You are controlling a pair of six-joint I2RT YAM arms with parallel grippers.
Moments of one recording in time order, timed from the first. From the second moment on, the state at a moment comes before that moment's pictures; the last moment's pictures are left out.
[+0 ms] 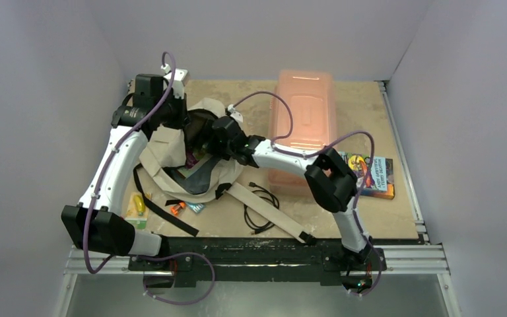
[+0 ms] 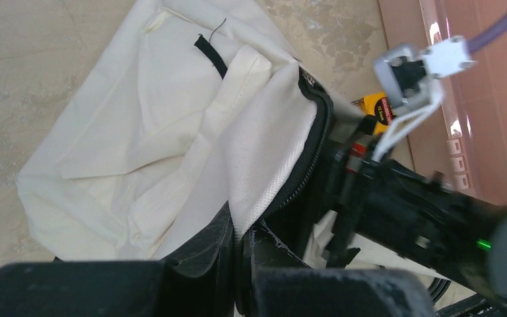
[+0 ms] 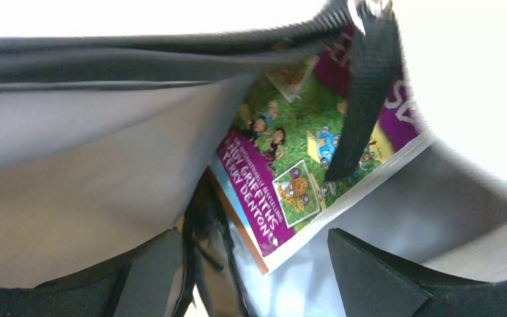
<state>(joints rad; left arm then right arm) -0.14 1.39 1.46 -0.77 0.20 0.00 0.91 2.17 1.68 -0.06 0.16 1.11</state>
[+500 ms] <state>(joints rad) -0.14 1.42 1.44 -0.76 0.20 0.00 0.93 1.57 1.57 -0.27 0.16 0.57</state>
